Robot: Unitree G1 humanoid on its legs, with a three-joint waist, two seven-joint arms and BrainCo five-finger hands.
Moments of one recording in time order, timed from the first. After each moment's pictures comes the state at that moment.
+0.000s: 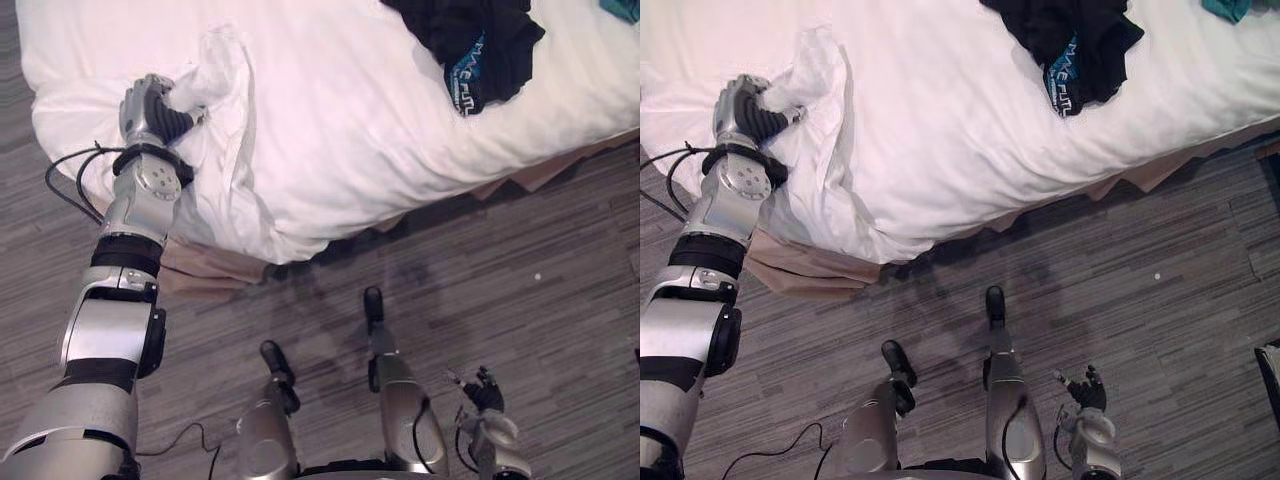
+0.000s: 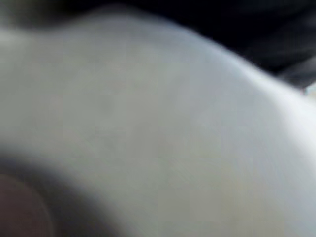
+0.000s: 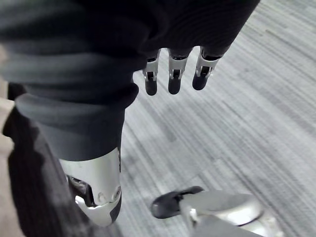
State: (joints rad) left arm -0.93 0.60 -0.08 0.83 0.48 -0.05 0.24; right arm 0.01 -0.10 -0.35 0.74 0.14 -0.09 -0.16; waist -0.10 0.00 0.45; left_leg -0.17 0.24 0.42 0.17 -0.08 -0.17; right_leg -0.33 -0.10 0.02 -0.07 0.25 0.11
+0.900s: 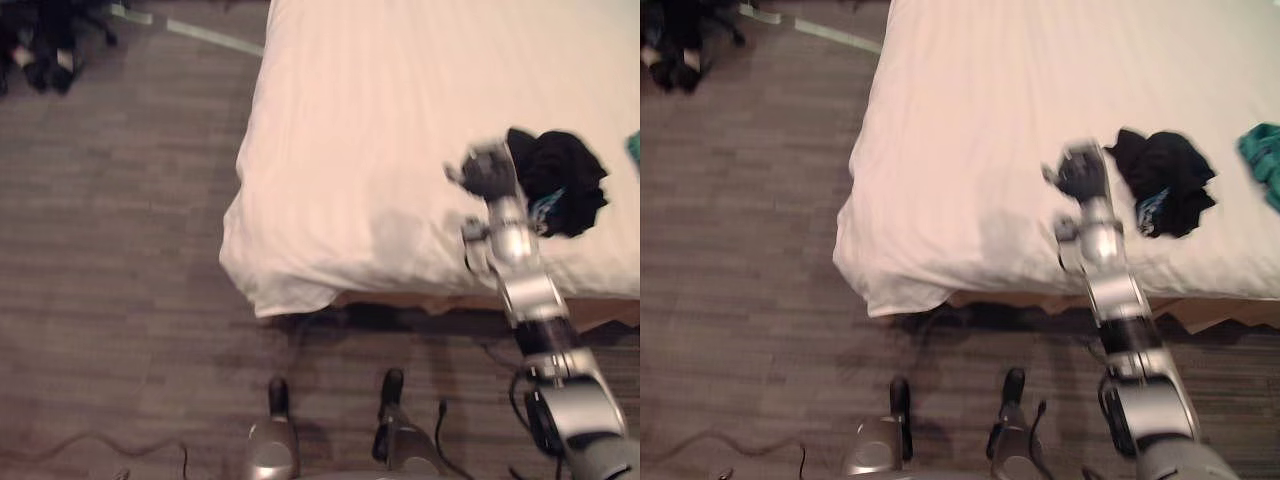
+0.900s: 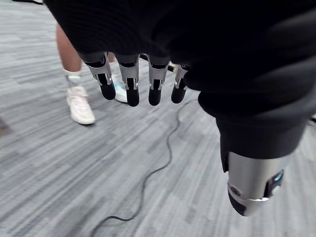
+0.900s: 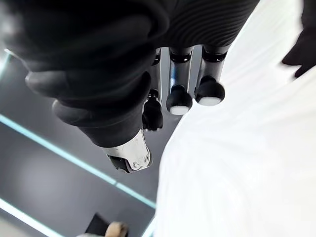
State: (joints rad) left arm 0.12 0.19 0.80 1.03 0.08 0.02 0.33; right arm -0.82 -0.47 0.12 0.38 -0.05 -0.07 -0.21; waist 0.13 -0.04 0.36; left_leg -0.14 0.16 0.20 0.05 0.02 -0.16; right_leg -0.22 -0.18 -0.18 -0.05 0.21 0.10
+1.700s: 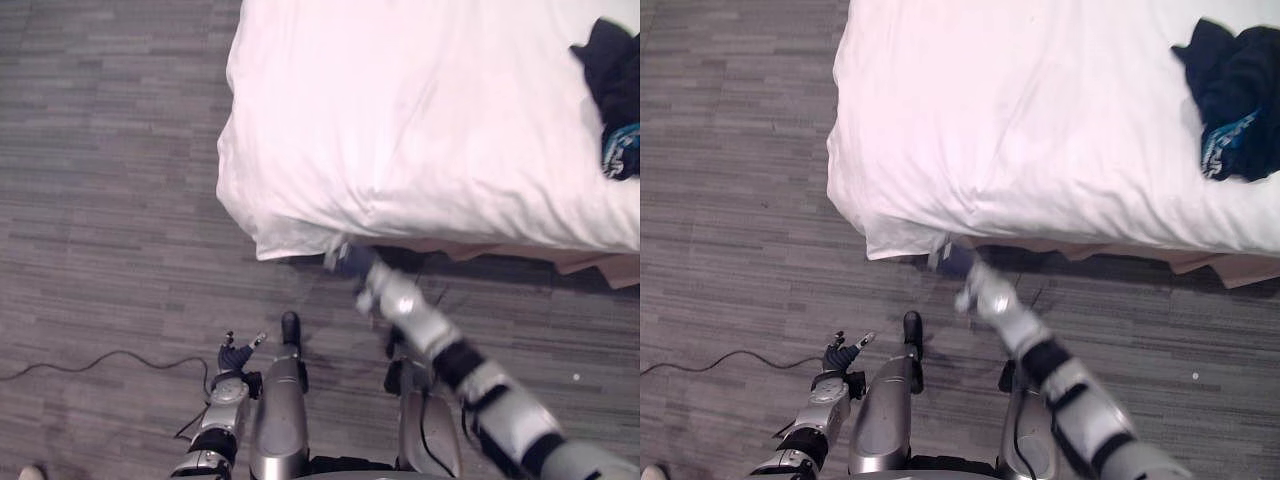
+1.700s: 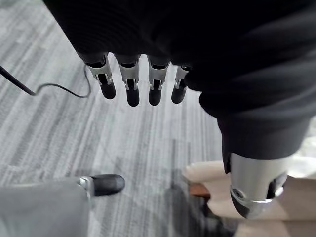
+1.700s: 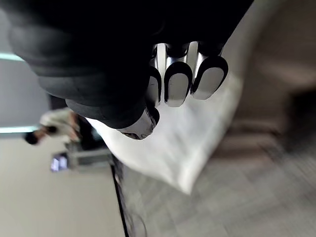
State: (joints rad) left arm -0.15 0.08 0.12 0.89 -0.02 -0.07 0.29; right arm -0.44 -0.15 0.62 0.54 0.09 -0.10 0.04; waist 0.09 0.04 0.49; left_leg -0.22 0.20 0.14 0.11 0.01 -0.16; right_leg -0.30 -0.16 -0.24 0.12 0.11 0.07
